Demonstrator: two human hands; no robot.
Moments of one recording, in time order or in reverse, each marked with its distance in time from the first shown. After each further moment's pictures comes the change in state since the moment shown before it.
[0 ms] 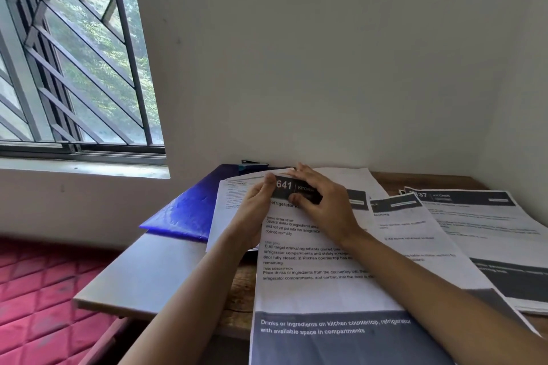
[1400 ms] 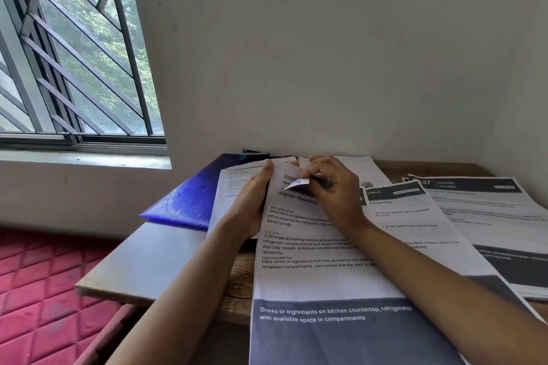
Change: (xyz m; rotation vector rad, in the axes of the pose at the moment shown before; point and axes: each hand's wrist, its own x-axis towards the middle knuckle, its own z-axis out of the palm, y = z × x) left_hand -0.003 0.004 0.000 -0.077 -0.013 -0.141; right_hand -0.003 0.008 0.000 0.184 0.221 -0.090
